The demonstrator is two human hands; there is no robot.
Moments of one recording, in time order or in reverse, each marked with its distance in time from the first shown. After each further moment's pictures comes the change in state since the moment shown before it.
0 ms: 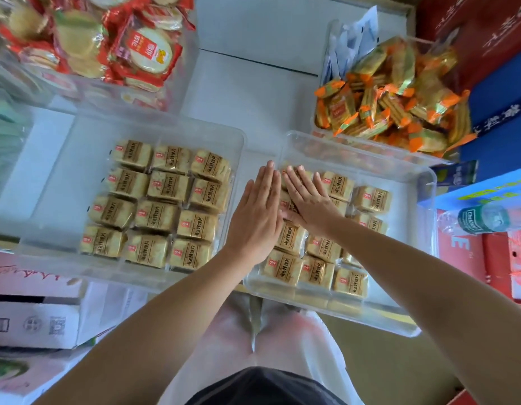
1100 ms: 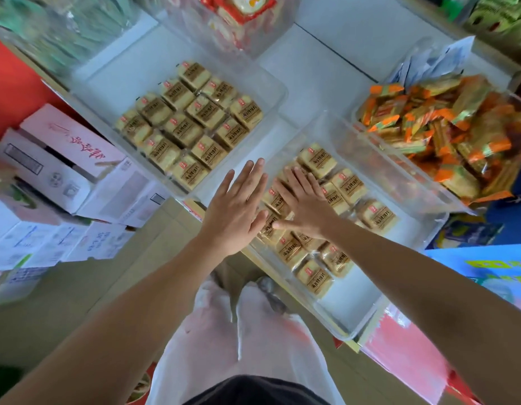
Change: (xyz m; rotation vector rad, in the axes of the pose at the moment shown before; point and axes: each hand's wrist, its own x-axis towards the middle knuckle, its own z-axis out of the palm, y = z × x) left_hand -0.085 0.063 0.018 0.243 0.020 -0.358; right_hand -0.024 0.010 0.006 -0.143 -0.164 -0.501
